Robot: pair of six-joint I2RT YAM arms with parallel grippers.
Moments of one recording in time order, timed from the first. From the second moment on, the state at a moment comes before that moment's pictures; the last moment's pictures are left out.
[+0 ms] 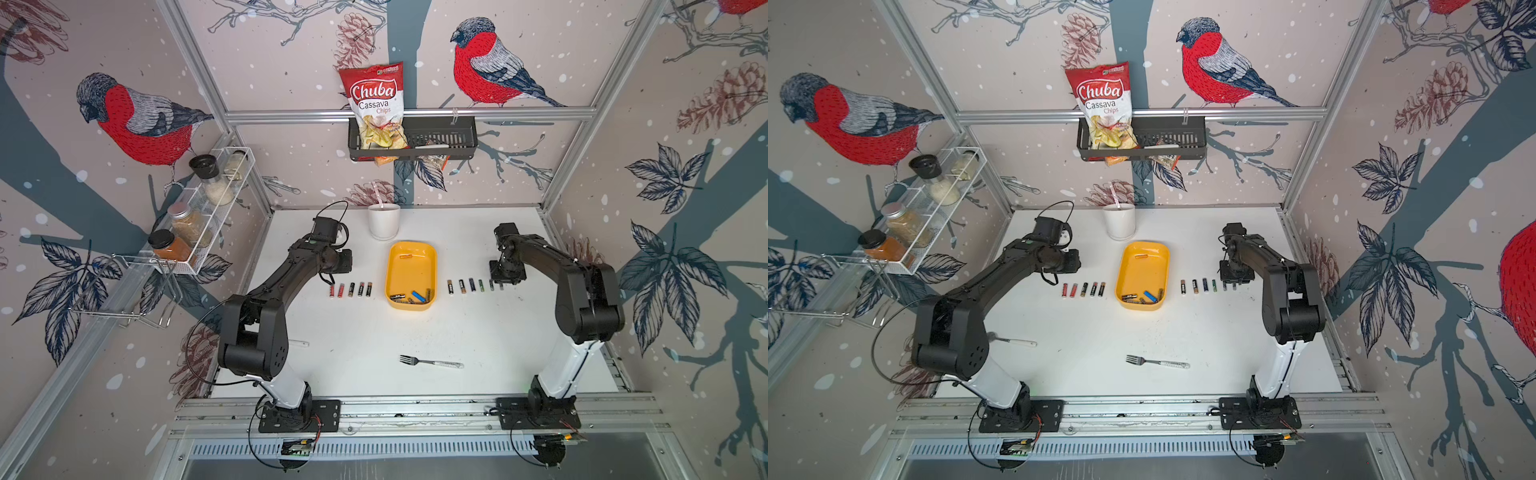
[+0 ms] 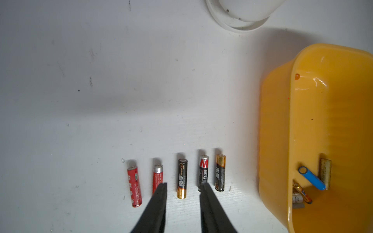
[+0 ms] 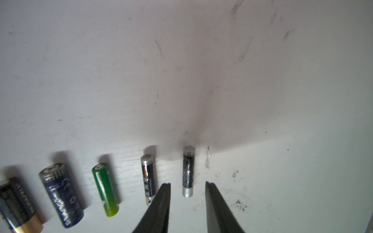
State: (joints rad) left arm -0.20 1.64 1.25 -0.66 0.12 -0.18; right arm 0.16 1.86 1.29 -0.80 0.15 0.11
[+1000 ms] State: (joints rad) left arm -0.53 2.09 1.75 -0.67 0.14 -0.04; right arm 0.26 1.87 1.46 -0.88 0.11 0.14
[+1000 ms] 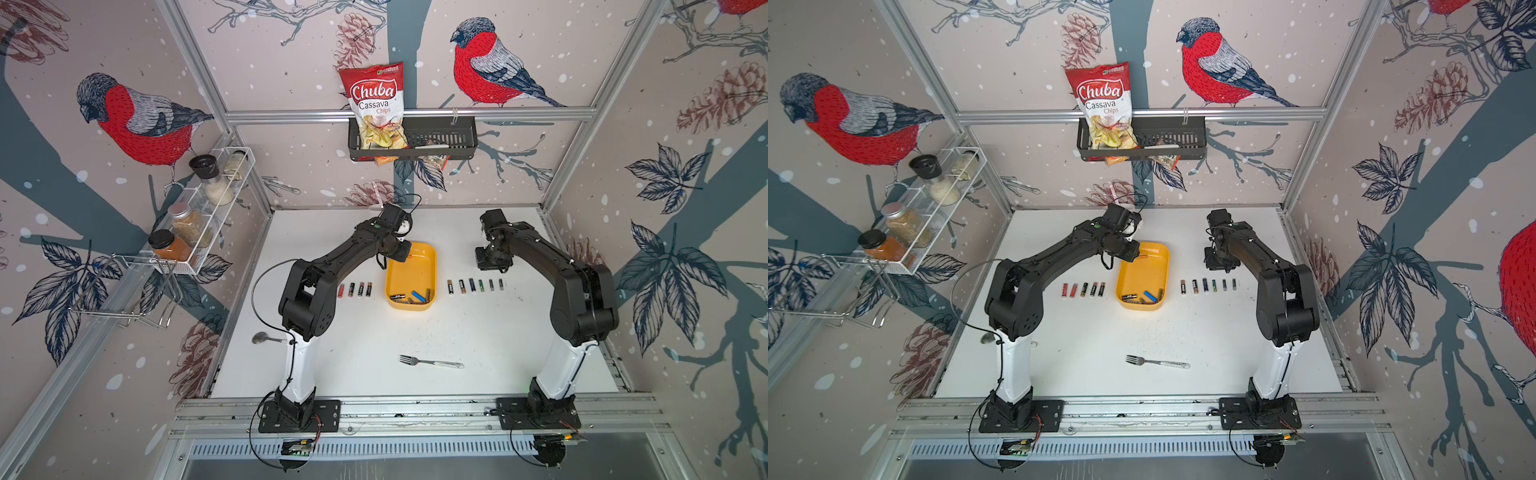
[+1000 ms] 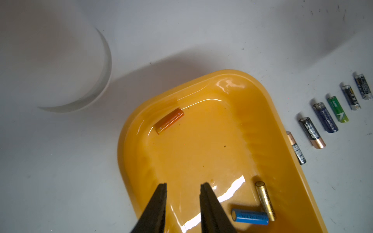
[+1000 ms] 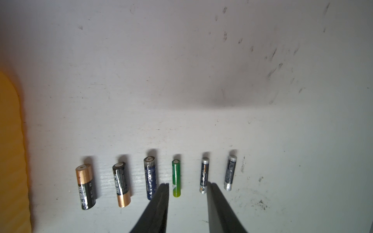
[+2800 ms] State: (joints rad) left arm -0.53 2.35 1.85 -0.53 0.08 0.08; right arm 0.25 1.89 1.51 -0.95 0.12 0.13
